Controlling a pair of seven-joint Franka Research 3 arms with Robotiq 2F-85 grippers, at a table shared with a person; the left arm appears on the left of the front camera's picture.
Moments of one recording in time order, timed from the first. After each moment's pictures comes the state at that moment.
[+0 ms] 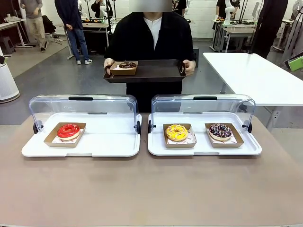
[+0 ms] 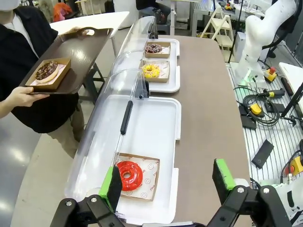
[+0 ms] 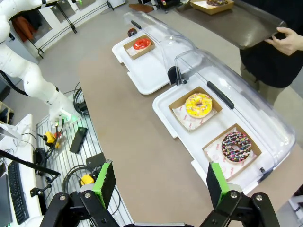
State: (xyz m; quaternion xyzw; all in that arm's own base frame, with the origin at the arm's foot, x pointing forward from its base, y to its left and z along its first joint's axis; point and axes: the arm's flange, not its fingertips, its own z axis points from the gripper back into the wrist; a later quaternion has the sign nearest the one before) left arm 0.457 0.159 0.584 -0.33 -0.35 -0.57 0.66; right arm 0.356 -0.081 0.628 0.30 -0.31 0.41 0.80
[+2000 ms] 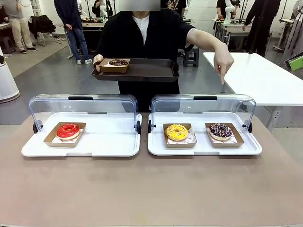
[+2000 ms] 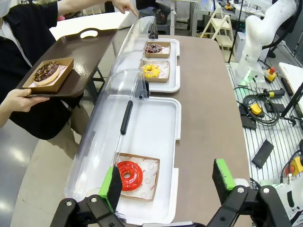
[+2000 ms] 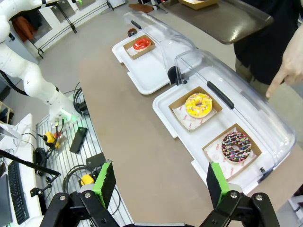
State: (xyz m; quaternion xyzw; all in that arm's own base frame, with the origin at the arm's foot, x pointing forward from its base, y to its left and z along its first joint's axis) left arm 0.457 0.159 0.584 -0.33 -0.35 -0.57 0.67; right arm 0.356 -0.081 0.628 0.30 -0.31 0.41 0.80
